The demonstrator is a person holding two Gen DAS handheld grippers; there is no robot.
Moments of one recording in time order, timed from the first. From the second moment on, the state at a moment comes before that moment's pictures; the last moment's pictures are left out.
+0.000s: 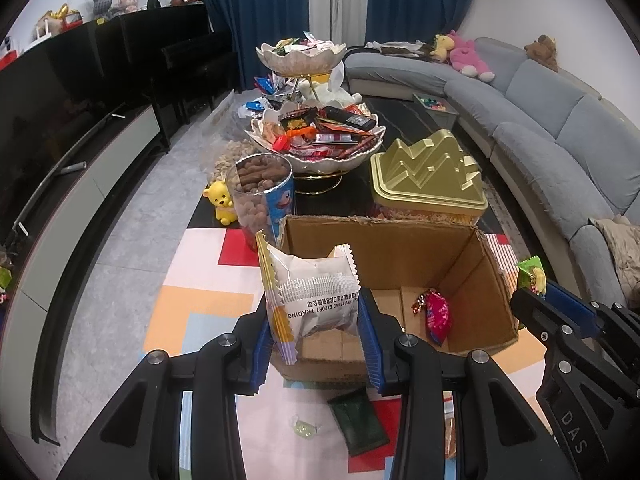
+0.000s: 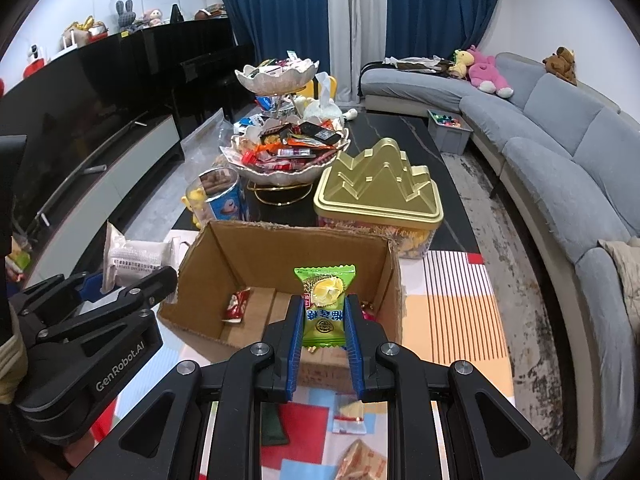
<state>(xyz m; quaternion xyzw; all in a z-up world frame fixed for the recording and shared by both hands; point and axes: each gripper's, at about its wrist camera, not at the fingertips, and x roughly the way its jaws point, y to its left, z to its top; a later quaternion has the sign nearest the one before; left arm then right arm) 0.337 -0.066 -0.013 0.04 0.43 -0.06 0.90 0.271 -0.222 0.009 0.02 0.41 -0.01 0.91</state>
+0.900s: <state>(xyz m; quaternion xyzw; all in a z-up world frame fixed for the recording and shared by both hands) 0.377 -0.069 -0.036 0.04 0.44 -0.06 0.89 0.313 -0.220 -0.010 0.00 0.44 0.00 0.90</state>
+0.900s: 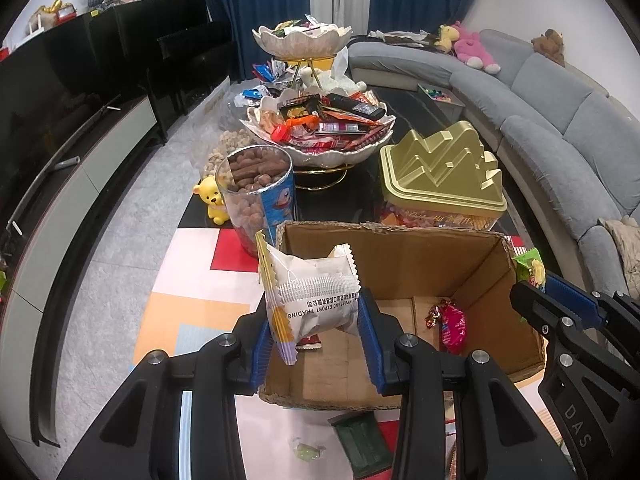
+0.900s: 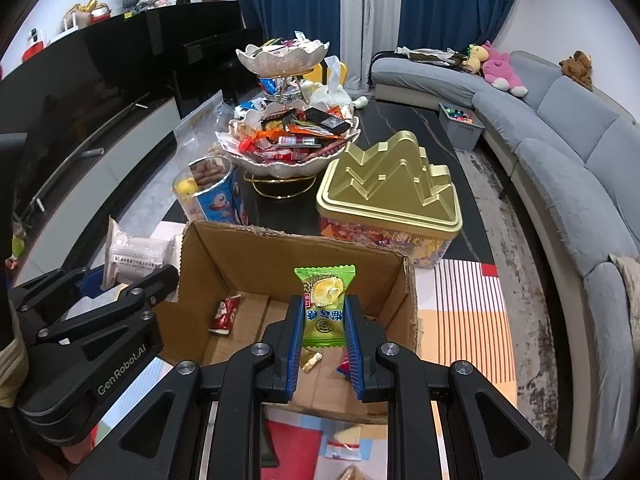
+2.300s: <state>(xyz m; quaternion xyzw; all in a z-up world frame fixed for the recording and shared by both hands) 0.293 -0.062 0.023 0.04 0.39 -0.04 0.92 0.230 -0.244 0.047 0.01 0.38 -0.05 0.92</state>
